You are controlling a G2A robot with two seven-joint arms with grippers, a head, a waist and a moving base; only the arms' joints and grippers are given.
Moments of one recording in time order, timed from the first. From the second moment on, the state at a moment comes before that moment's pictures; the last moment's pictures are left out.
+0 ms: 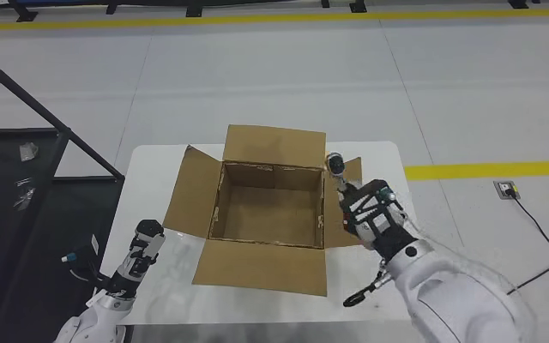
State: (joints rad) left arm 1.44 -1.12 -1.66 -1.54 0.33 -0.83 0.00; right arm -1.06 -1.17 1.21 -2.27 -1.35 -0.09 0.86
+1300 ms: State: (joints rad) left arm 1.44 -1.12 -1.66 -1.54 0.33 -0.83 0.00; right arm -0.16 -1.72 0.37 -0.60 -0.95 -0.04 0.80
